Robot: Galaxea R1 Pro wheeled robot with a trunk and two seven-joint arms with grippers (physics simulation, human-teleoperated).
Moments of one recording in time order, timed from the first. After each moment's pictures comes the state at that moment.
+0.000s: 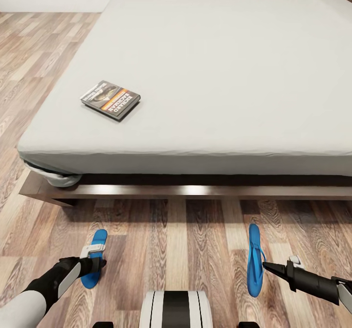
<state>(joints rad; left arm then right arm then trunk) -0.64 0.27 -0.29 -0.43 0.46 0.39 -0.03 -0.46 -0.51 -0.01 -0.52 -0.57 0.78 1.20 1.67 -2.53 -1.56</state>
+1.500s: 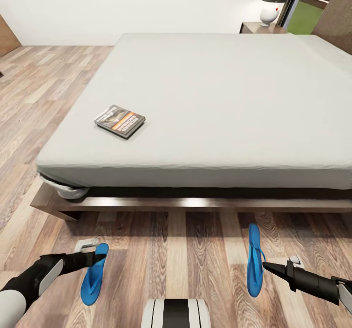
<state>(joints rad) -0.64 0.37 -0.29 -0.47 0.48 0.40 -0.39 -0.46 -0.51 -0.01 -0.52 -0.57 0.78 1.20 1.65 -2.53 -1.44</state>
